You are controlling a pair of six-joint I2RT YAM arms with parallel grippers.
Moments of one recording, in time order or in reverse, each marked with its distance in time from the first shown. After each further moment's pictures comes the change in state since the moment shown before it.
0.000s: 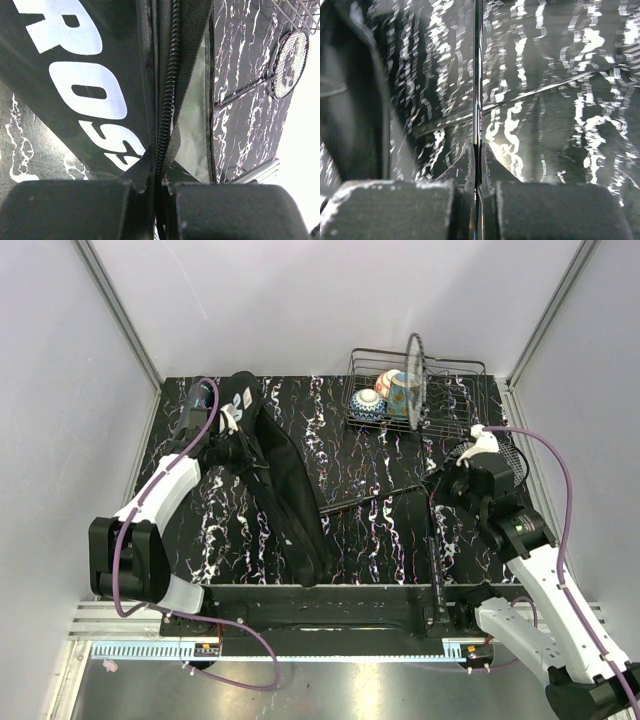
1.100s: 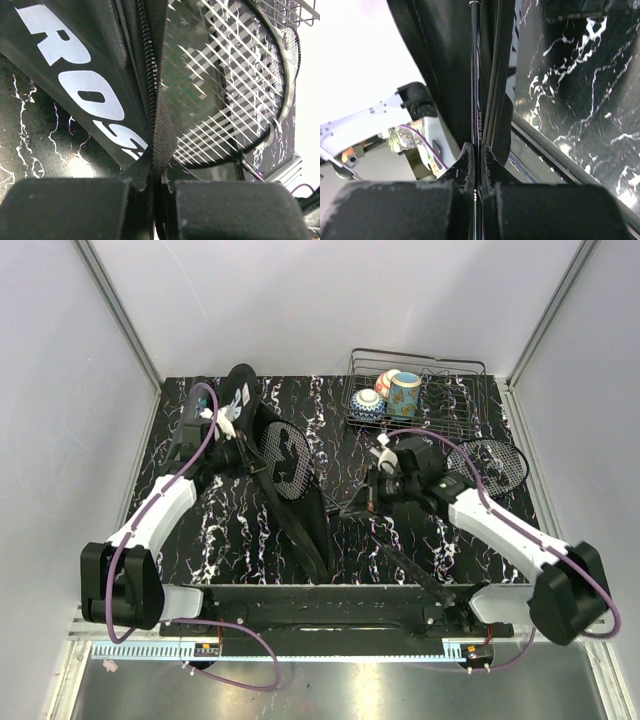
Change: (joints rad) left arm -0.001 -0.128 -0.151 0.195 0.008 0.089; right arm 0.214 0.469 0.026 0.222 -0.739 0.275
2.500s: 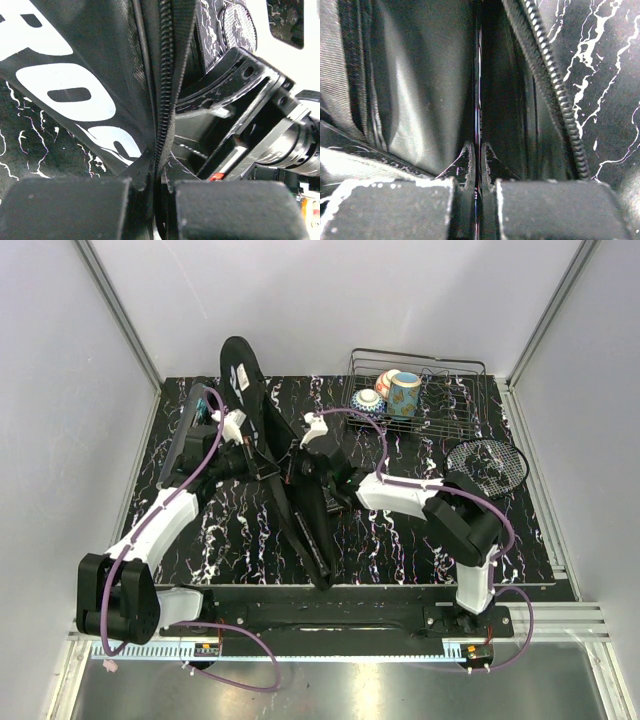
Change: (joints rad) left arm -0.056 -0.074 -0.109 0.177 0.163 -0.004; right arm 0.291 0.676 0.351 0.716 0.644 -0.072
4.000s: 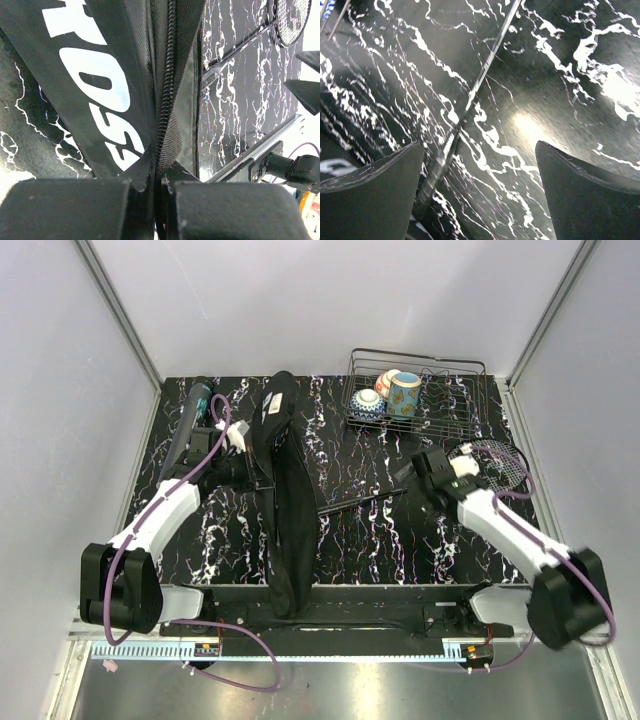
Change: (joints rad) left arm 0.014 0.056 0.066 -0.274 -0.074 0.074; right arm -0.398 -0.750 -0.468 -0.874 0.377 0.498
